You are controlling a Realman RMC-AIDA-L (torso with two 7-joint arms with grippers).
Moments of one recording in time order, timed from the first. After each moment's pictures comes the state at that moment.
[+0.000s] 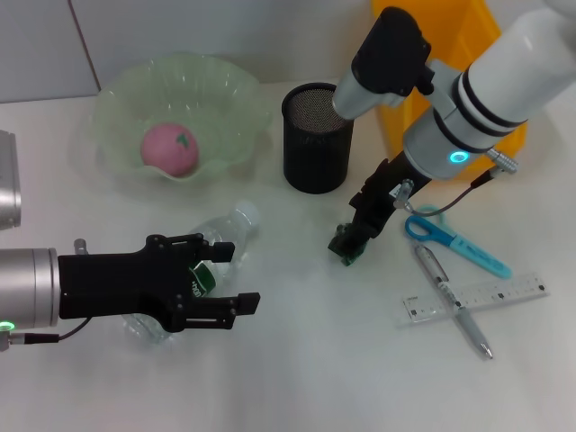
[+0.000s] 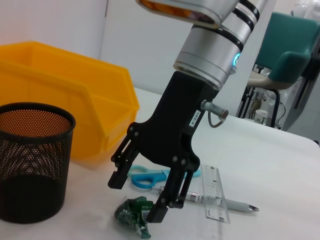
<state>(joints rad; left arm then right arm) -0.41 -2.06 1.20 0.86 1.77 1.48 -1.51 0.91 2.08 -1.27 -0.81 -2.56 -1.30 2.22</state>
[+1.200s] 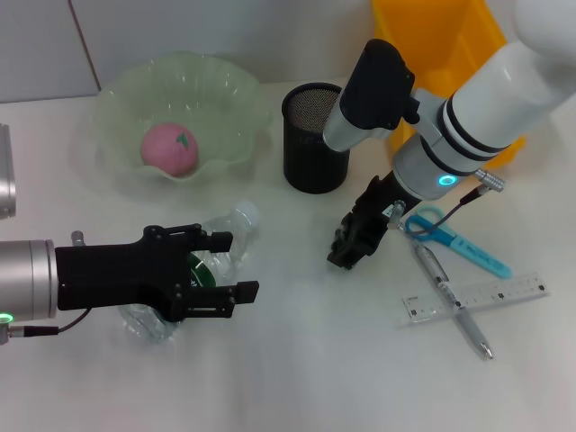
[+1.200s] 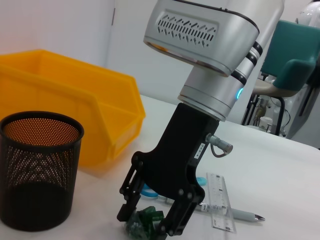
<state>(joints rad) -0.41 -2.07 1.17 0.86 1.77 1.48 -1.52 0.91 2.09 -1.34 -0.73 -2.52 -1.21 2.16</state>
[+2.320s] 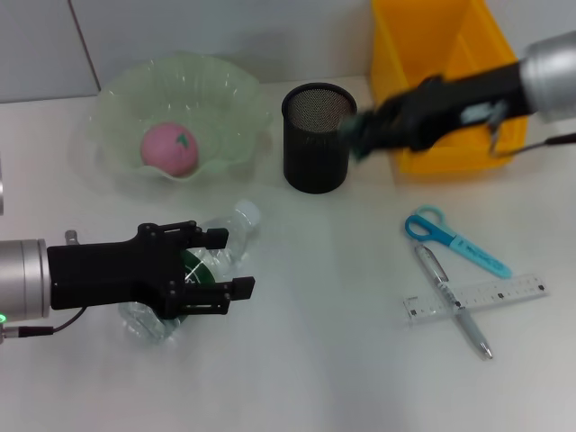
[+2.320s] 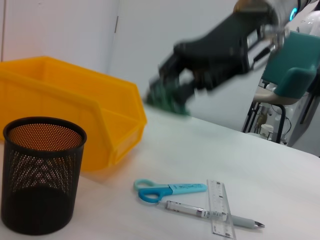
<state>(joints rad) -0.41 -2.06 1.16 0.86 1.75 1.49 -1.52 0.60 2.07 -0.94 -1.27 -2.12 -1.54 2.06</state>
